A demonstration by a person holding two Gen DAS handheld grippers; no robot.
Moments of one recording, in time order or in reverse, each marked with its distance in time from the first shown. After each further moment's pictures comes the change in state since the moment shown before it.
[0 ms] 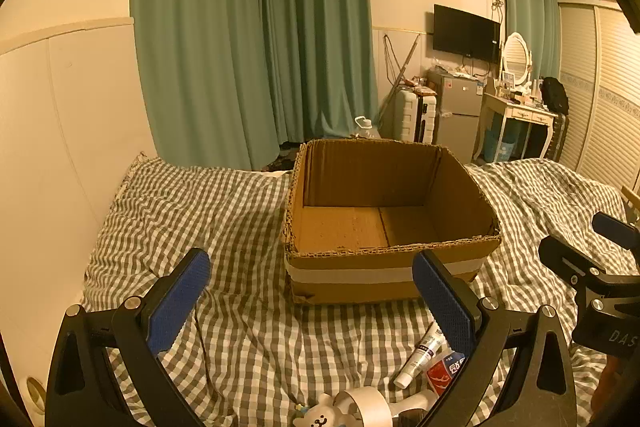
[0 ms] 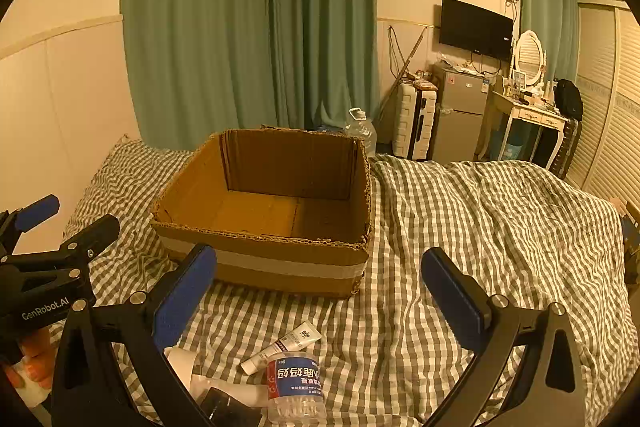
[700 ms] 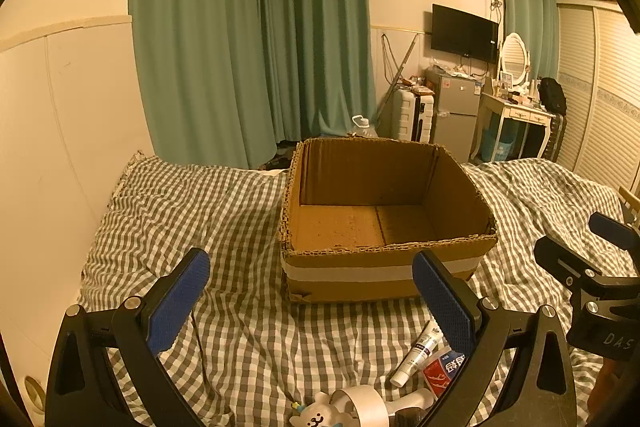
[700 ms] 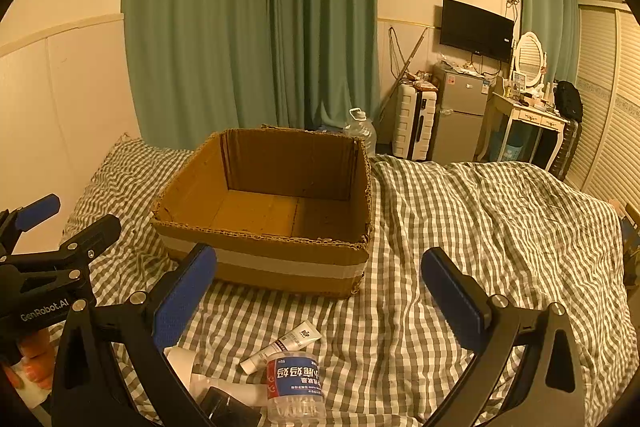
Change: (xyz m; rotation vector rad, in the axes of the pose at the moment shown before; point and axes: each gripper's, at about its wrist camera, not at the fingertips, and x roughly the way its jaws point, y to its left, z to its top) left arm 0.002 0.000 0.000 -0.005 0.010 -0.010; right arm 0.000 0.001 0.000 -0.015 0.000 0.016
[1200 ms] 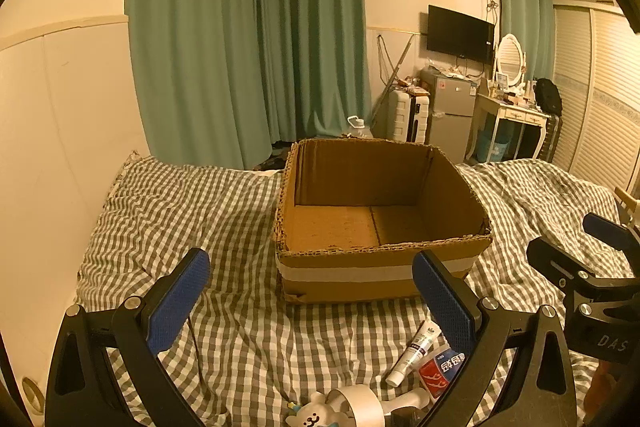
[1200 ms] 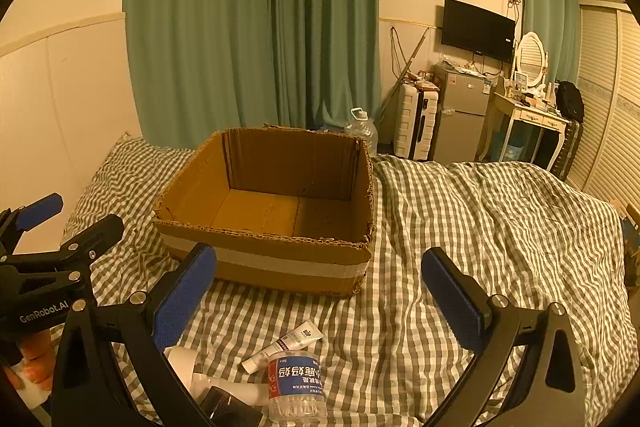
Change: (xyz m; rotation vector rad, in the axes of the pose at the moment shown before) left arm -0.003 -0.002 -0.001 0.001 -0.007 -0.015; right arm -0.001 0.001 0.000 -0.008 0.001 0.015
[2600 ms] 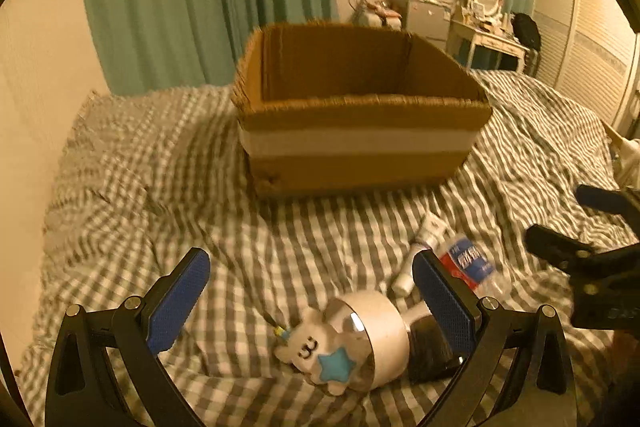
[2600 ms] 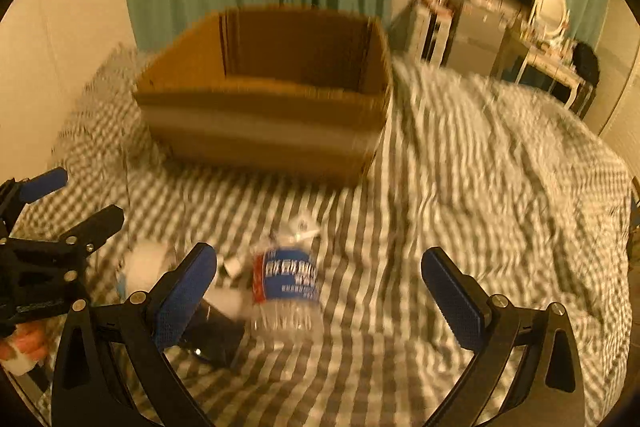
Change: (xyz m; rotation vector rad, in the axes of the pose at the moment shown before) left arm 0.042 0.000 -0.083 0.077 0.283 -0.110; right arm 0.047 0.001 -0.078 -0.080 0.343 0.044
